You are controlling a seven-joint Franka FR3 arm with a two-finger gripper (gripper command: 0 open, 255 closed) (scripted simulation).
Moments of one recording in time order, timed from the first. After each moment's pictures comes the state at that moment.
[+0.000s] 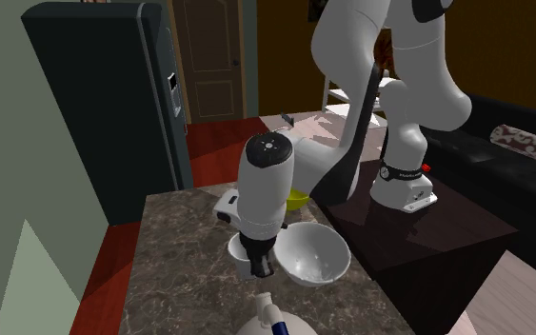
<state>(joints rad) 0.14 0.46 0.24 -2.08 -0.48 2.44 0.63</state>
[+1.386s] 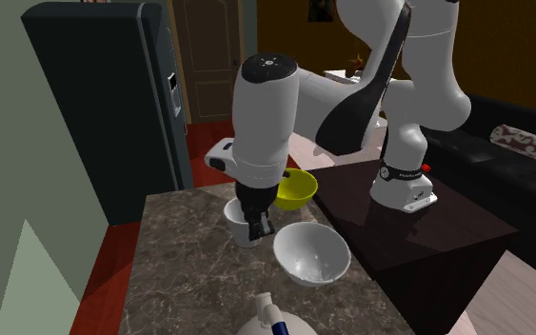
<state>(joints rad) 0.11 0.26 0.30 -2.05 -0.35 2.23 0.51</state>
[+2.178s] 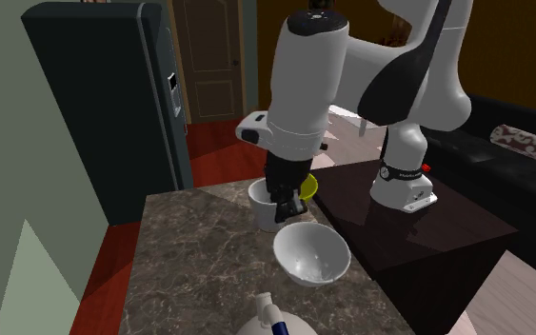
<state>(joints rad) 0.12 0.07 0.34 -2.17 -0.26 2.17 0.50</state>
